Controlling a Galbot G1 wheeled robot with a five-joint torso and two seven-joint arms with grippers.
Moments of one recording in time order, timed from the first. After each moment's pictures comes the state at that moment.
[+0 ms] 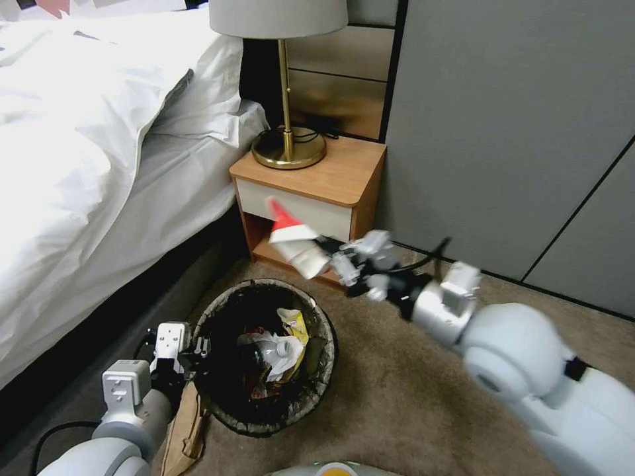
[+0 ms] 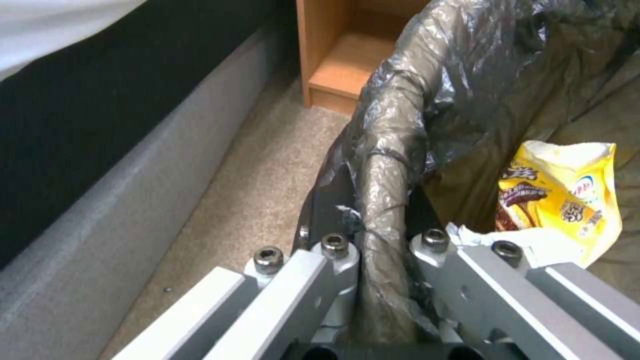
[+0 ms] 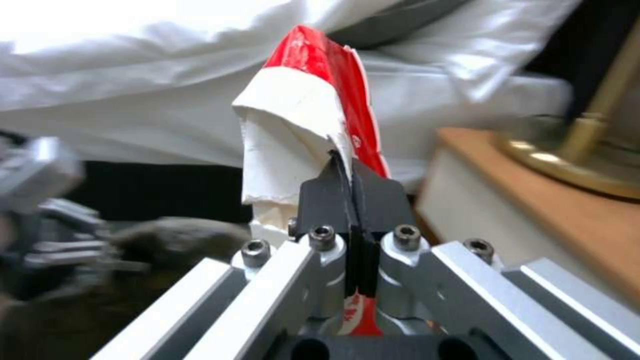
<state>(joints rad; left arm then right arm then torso) 1.82 -1.42 -0.71 -2.50 -0.23 0.68 0.02 -0.92 0.89 -0.06 2.34 0.56 -0.45 -0.10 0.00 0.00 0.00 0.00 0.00</state>
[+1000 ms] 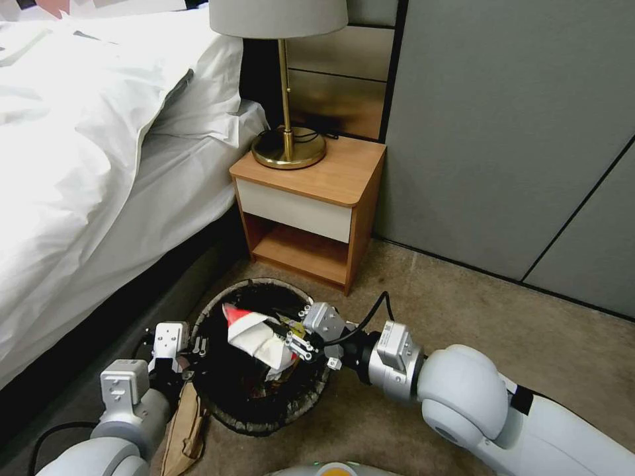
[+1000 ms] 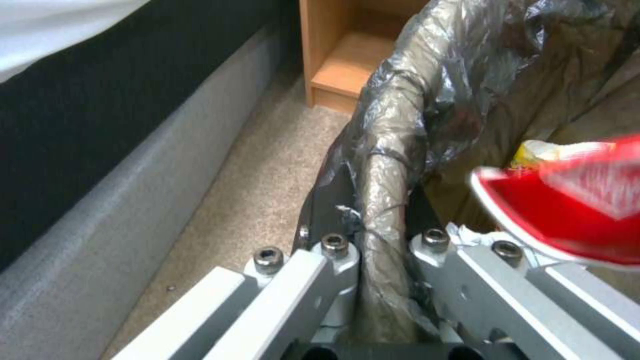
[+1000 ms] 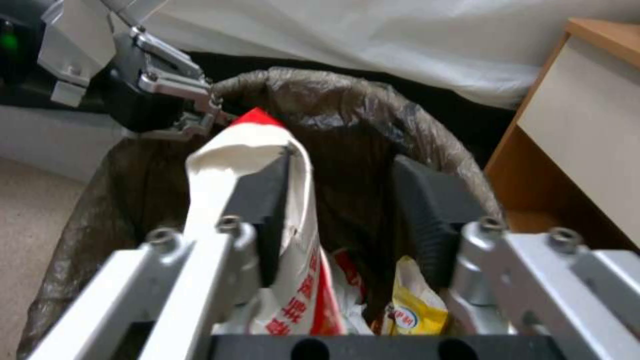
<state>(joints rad) 1.82 -1.42 -0.72 -2.50 -0.23 0.69 0.02 -0.99 0.87 -0.23 2.31 0.41 -0.48 -0.13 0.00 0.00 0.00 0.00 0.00</state>
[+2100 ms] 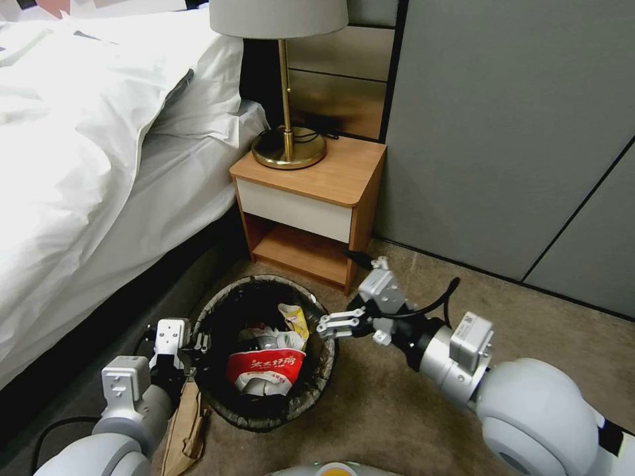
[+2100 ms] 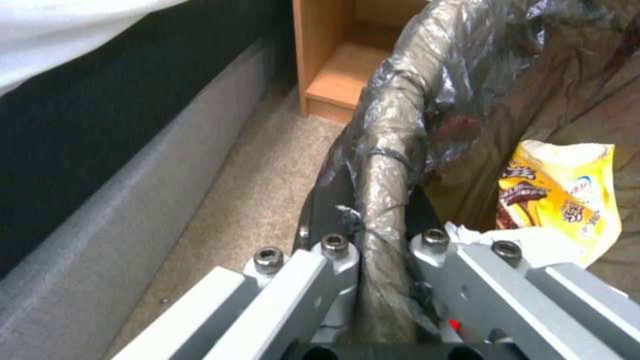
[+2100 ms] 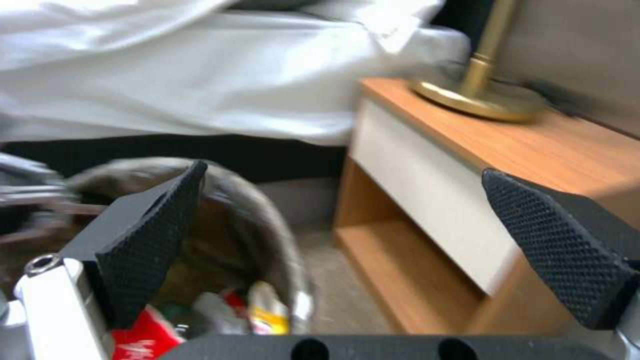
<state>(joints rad) 1.80 -1.41 -0.71 -2.50 -0.24 0.69 0.02 -1.27 0.83 0.14 2.50 0.49 -0.44 0.10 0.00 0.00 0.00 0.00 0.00</state>
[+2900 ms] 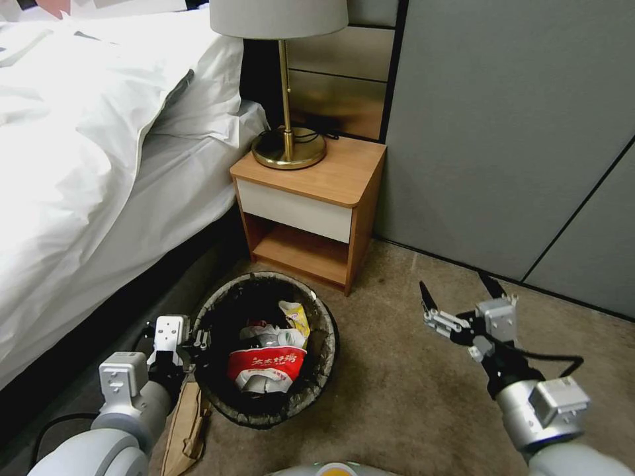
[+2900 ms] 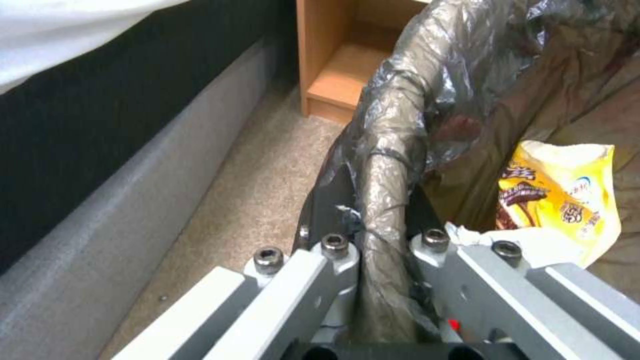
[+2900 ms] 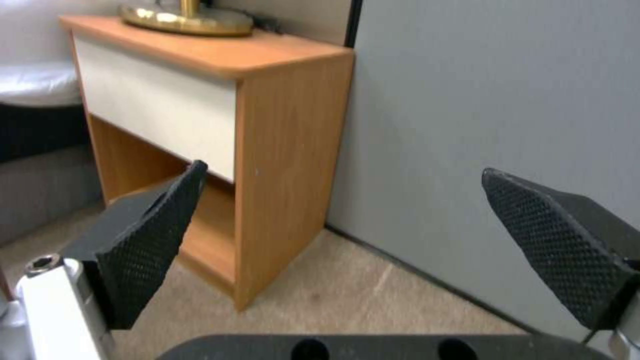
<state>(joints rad) 1.78 -1.41 -0.73 -2.50 -0.26 0.71 0.03 -1.88 1.30 0.57 2.43 0.09 -0.11 0.05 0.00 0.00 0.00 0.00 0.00</state>
